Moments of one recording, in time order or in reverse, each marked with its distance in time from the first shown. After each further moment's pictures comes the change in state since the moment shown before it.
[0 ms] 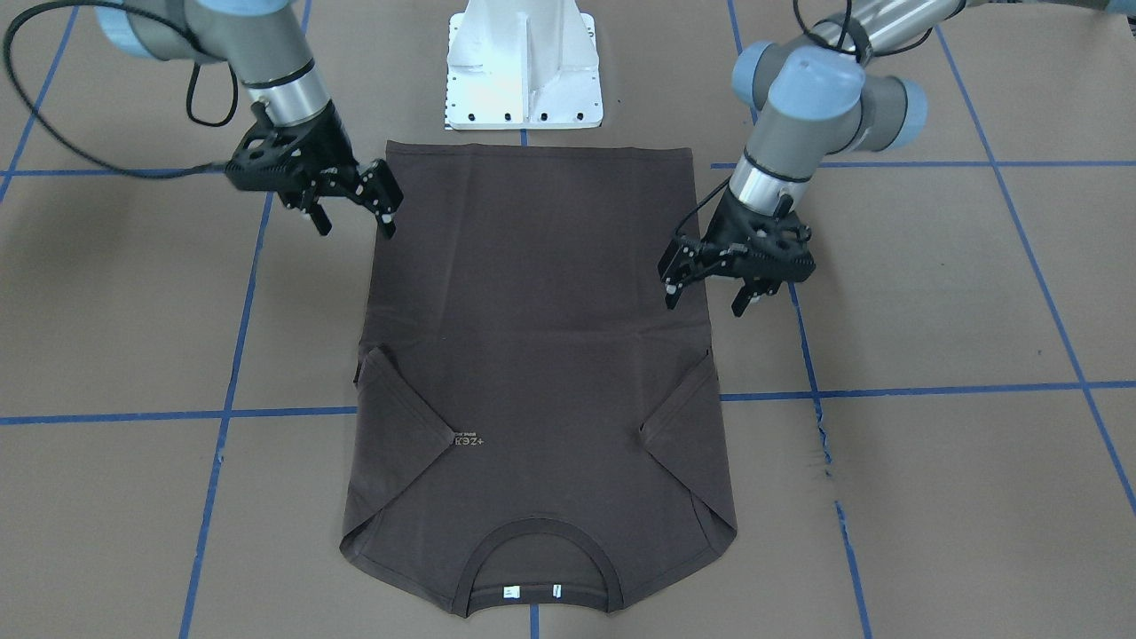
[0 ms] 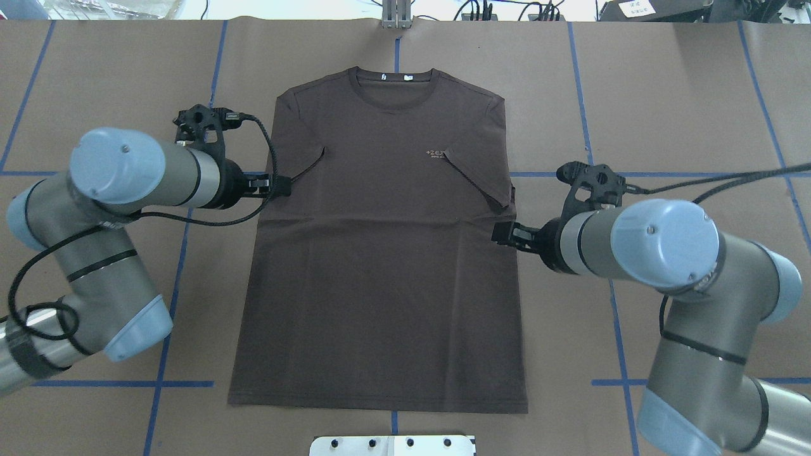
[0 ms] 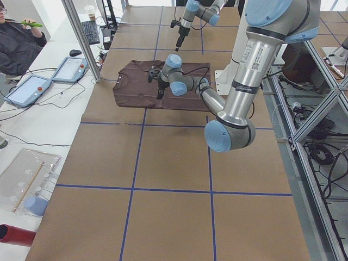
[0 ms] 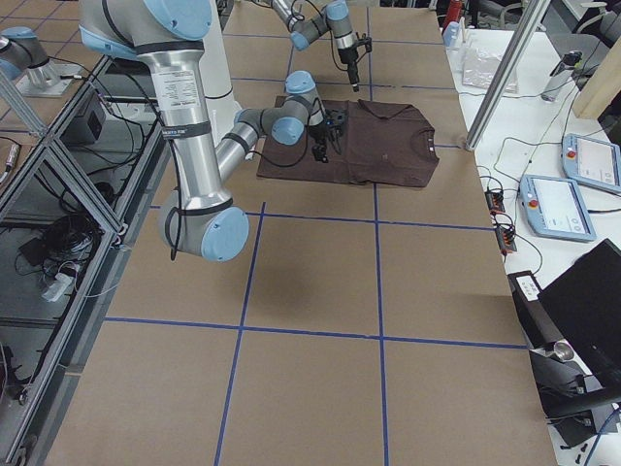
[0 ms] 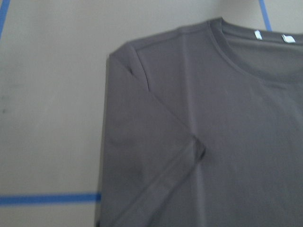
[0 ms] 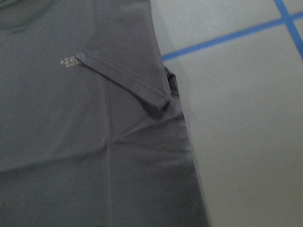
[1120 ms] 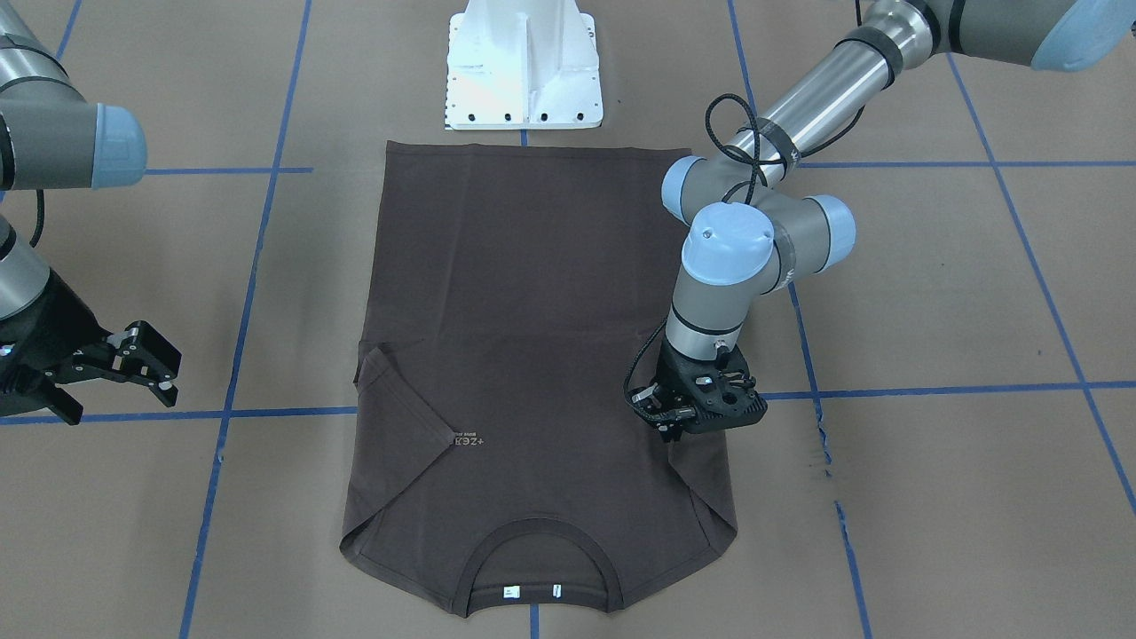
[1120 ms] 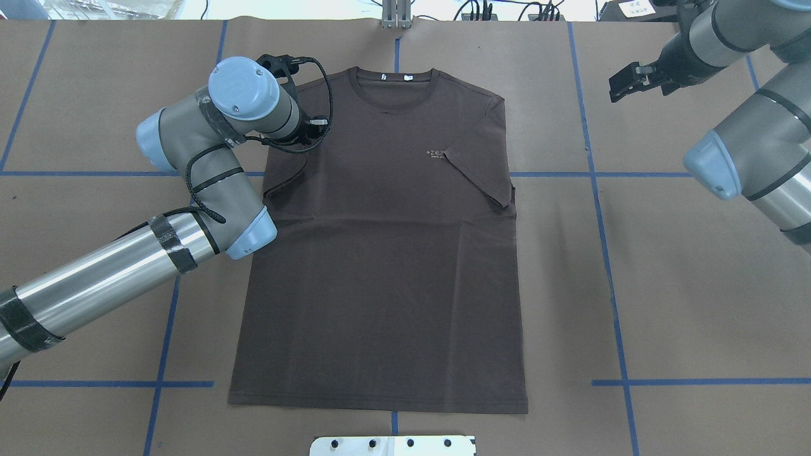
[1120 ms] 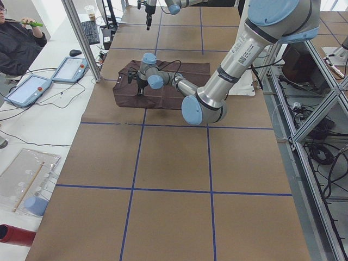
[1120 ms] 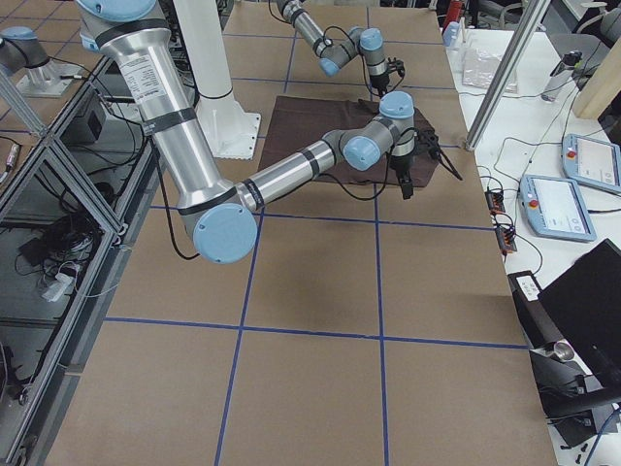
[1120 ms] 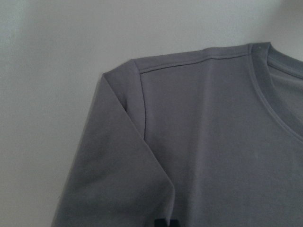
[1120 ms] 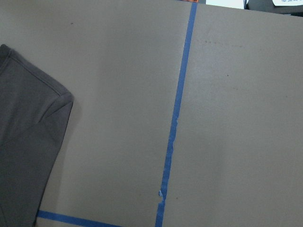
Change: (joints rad) left arm -0.101 -0.447 0.614 0.001 0.006 -0.018; right arm 0.638 0.205 -0.443 0.007 0.474 -0.922
